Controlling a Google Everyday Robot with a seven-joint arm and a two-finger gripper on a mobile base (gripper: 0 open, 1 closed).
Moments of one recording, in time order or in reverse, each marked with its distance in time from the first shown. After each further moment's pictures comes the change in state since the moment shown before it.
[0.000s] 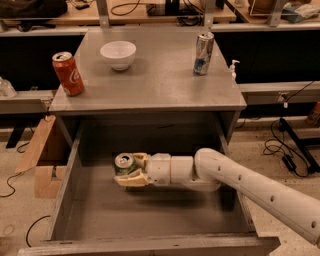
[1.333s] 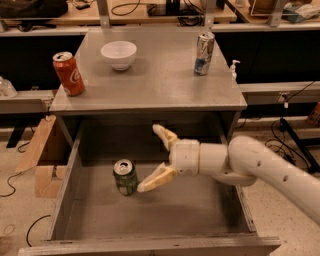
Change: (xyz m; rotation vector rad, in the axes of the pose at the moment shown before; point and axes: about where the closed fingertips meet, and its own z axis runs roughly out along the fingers) arm -0.080 0.008 -0.078 0.086 0.016 -0.082
